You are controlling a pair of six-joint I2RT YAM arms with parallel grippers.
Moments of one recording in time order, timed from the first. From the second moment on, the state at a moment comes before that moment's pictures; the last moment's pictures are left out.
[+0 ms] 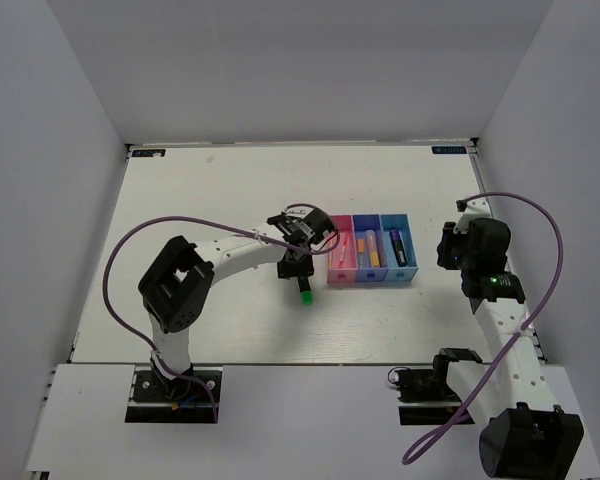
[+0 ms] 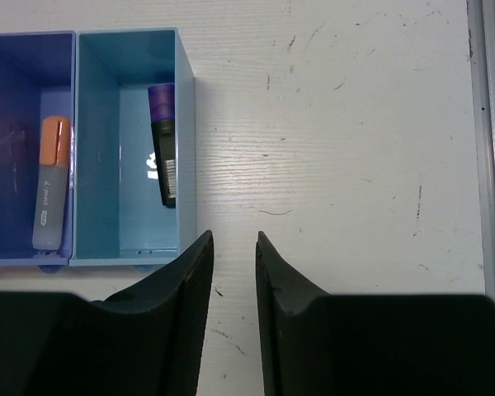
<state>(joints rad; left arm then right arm) -0.87 1.85 1.39 -0.80 -0.30 -0.88 -0.03 0.83 0.66 -0.40 -0.07 -0.02</state>
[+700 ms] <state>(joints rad) -0.86 1.94 1.35 -0.73 -0.23 -0.92 -0.05 0.83 0.66 -0.40 -0.10 -0.02</state>
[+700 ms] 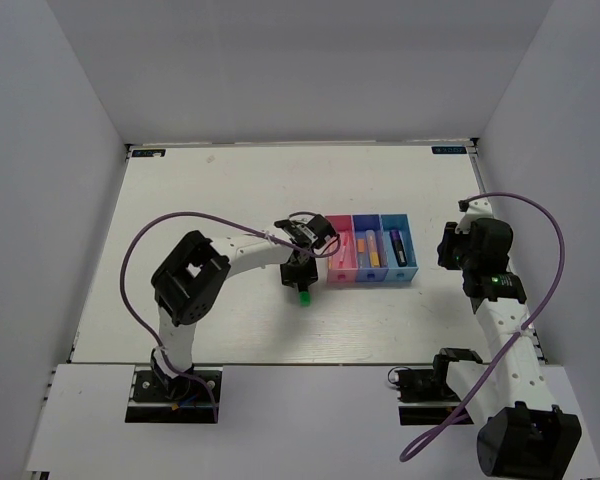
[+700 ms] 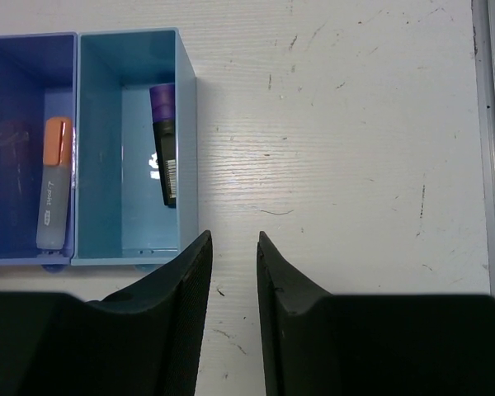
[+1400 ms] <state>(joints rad) -0.87 1.97 1.35 -0.74 -0.26 -0.91 -0.07 0.83 0.66 -0.40 -0.13 -0.01</state>
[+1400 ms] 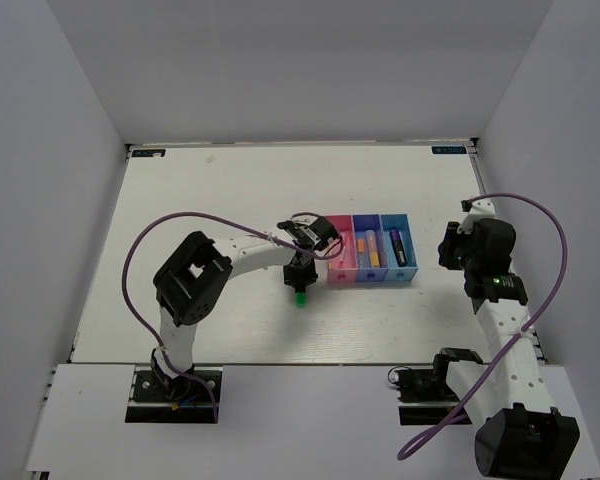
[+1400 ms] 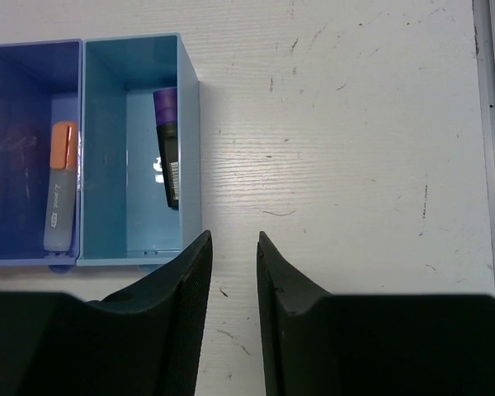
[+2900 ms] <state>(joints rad) -0.91 2.28 1.99 -0.30 0.15 -0.85 -0.14 0.80 0.66 -0.41 -0.21 -0.03</state>
